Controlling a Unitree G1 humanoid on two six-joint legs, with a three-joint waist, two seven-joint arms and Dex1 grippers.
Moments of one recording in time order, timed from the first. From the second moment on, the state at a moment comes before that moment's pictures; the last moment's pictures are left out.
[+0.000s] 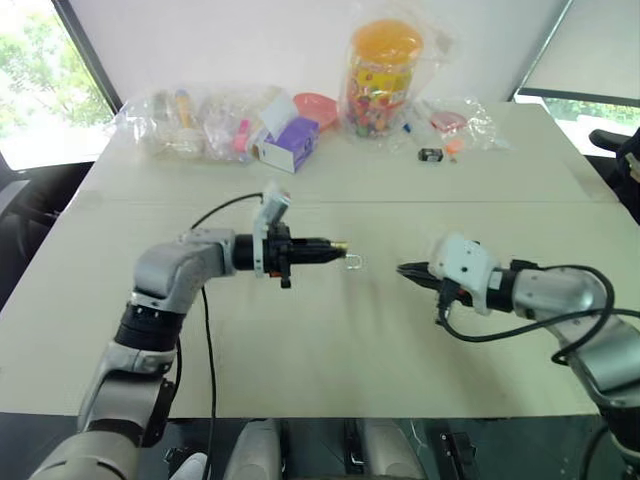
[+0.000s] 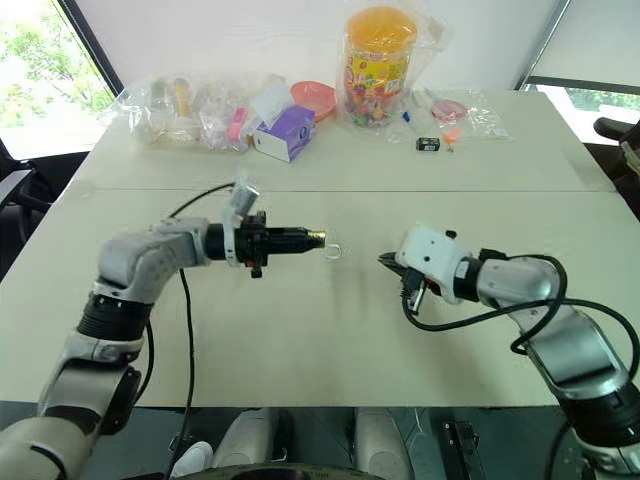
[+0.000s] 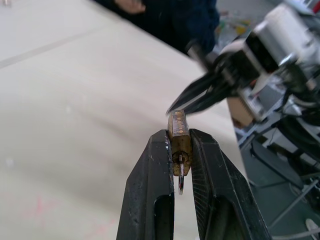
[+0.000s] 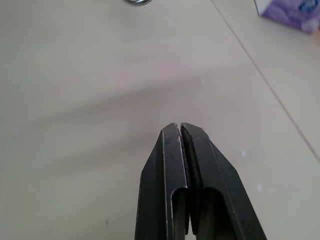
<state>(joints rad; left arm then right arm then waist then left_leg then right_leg) -0.63 0.41 -0.14 0.03 -0.62 0.83 -1.03 -0.16 -0.88 0.00 -0.51 0.25 0.51 0.80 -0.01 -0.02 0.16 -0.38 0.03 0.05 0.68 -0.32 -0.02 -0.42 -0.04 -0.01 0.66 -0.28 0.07</state>
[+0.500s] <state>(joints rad) -0.67 0.14 -0.15 0.39 -0.42 0.73 -0.72 -0.11 -0.83 -0.07 -0.65 0.26 0.61 0.69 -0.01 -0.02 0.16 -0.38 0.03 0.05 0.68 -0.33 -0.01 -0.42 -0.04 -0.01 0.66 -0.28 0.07</state>
